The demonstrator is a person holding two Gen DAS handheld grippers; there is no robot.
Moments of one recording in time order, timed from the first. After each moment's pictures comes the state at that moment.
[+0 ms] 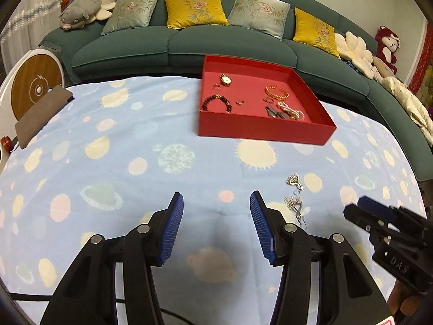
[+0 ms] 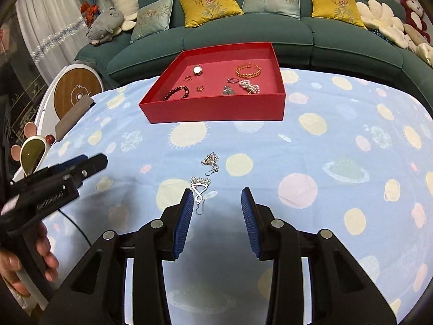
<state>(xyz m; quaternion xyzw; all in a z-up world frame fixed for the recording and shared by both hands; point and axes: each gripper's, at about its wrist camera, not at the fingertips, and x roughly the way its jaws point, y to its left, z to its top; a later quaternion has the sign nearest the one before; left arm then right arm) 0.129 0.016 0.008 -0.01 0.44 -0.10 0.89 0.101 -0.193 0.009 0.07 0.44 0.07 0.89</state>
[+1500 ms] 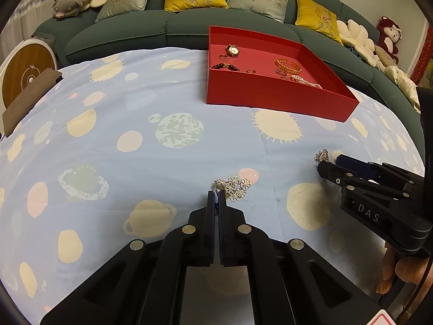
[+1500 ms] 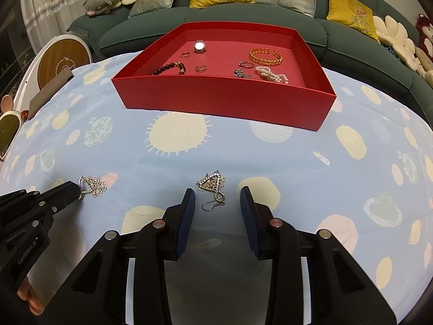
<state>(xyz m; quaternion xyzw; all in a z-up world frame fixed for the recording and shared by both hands) 0.145 0.039 -0.043 -0.01 0.46 -0.10 0.88 0.162 -0.153 -0.048 0.00 0.46 0.06 0.88</state>
